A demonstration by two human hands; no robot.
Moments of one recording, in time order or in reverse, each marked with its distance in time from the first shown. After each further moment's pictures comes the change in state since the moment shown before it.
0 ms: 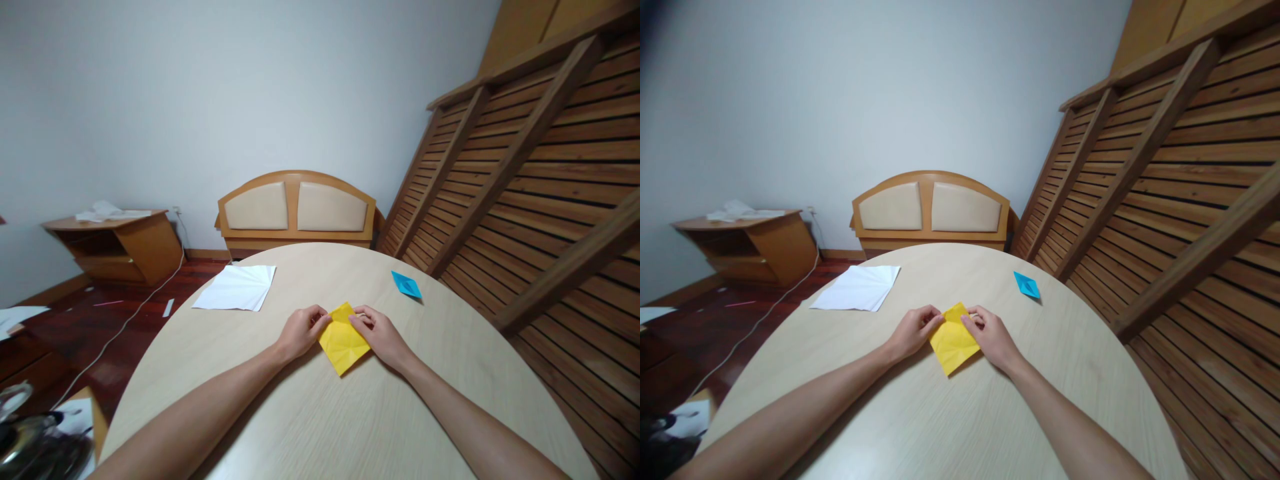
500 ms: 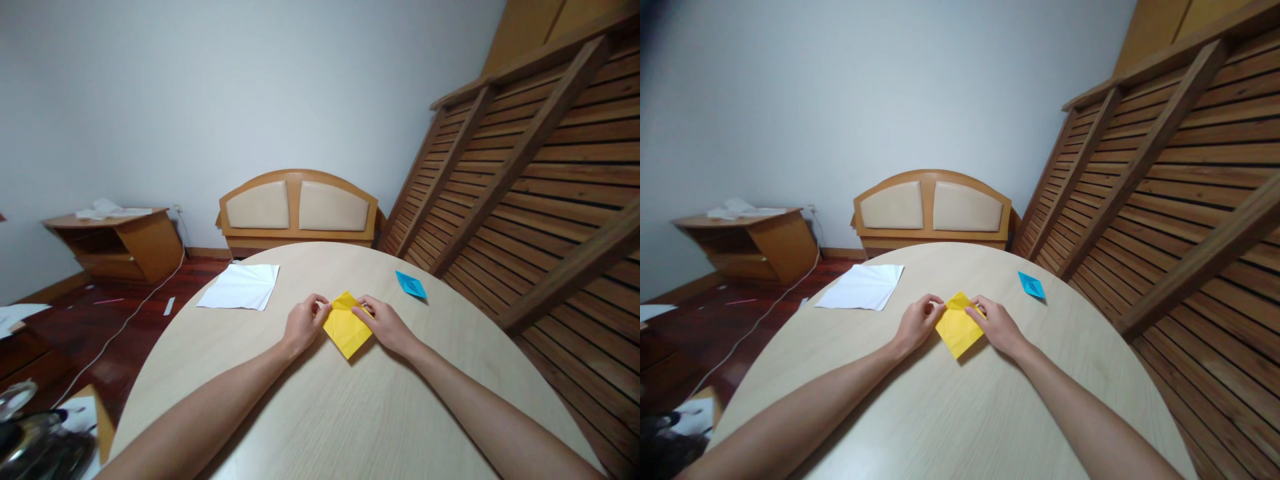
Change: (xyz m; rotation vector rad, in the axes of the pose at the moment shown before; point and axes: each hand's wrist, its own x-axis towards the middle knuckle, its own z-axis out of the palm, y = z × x) left_hand 0.008 -0.007 -0.002 0.062 0.191 -0.071; right_hand 0.024 -0.001 -0.011 -0.376 0.000 -0.129
